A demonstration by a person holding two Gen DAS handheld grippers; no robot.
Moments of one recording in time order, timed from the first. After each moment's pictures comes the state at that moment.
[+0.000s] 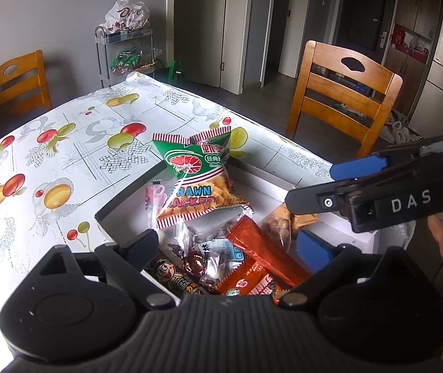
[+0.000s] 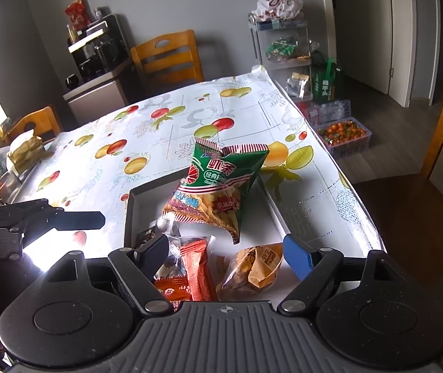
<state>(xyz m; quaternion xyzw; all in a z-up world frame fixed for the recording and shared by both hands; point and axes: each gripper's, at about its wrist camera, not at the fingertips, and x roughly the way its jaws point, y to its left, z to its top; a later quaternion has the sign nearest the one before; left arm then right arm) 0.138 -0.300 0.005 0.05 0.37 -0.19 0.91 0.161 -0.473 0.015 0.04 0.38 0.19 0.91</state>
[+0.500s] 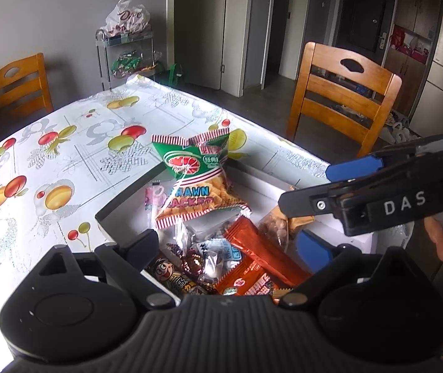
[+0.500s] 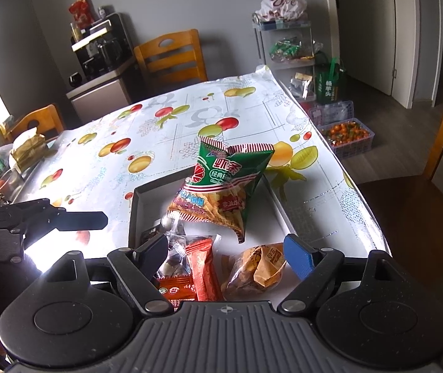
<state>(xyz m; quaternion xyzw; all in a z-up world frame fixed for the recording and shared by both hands) 0.132 -0.301 0.006 0.05 0.36 -0.19 0.91 0.159 -0.470 0.015 0.04 0.38 0.20 0.90</state>
